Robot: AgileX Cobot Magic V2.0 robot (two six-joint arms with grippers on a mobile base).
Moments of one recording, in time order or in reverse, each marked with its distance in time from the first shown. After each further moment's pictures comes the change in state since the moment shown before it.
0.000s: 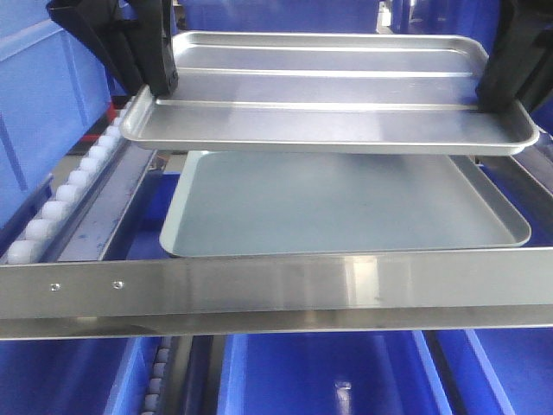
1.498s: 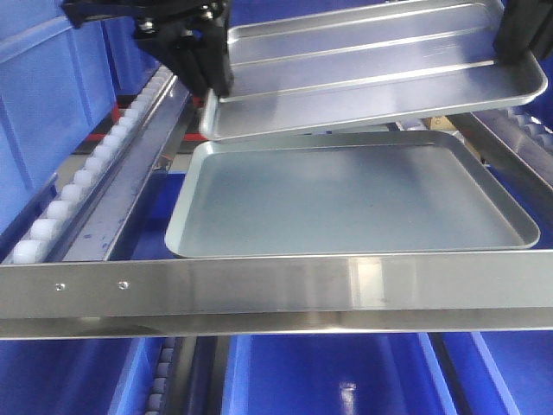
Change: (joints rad) left arm 0.030 0.165 -0.094 0.036 -0.243 0.040; right arm -0.144 0.118 -0.174 -0.052 0.016 -0.134
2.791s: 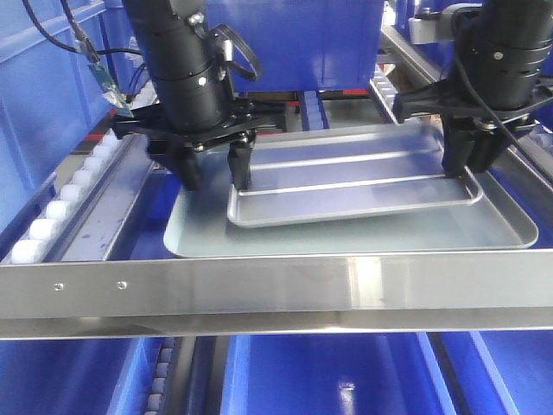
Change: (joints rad) left arm 0.092 0.284 -0.055 -0.009 -0.083 0.024; right arm -0.099 0.408 -0.073 -0.007 -0.187 -0.130
